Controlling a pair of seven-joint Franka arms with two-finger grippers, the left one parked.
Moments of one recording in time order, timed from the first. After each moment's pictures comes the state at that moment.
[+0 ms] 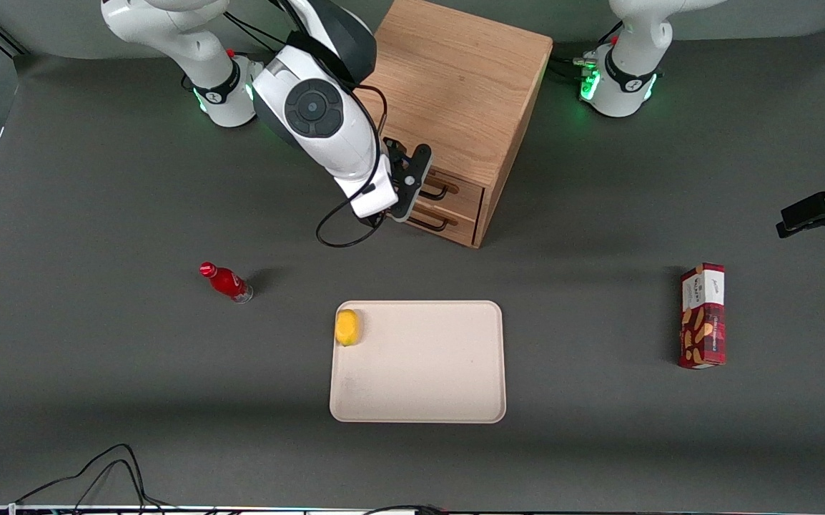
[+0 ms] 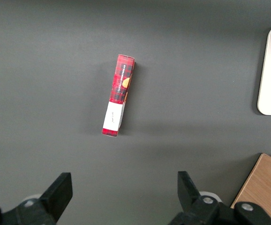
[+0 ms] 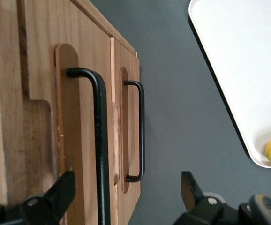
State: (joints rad) arm 0.38 0.35 0.41 -1.63 0.11 1.92 -0.40
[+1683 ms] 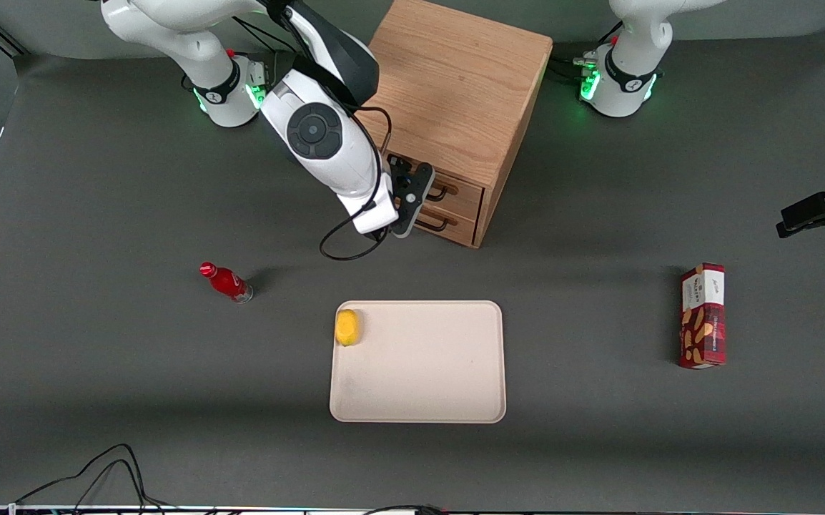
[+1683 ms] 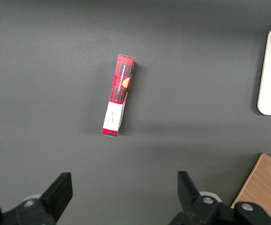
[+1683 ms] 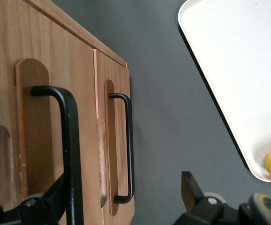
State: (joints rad) arm 0.37 0.40 0.41 -1.65 0.11 2.02 -0.39
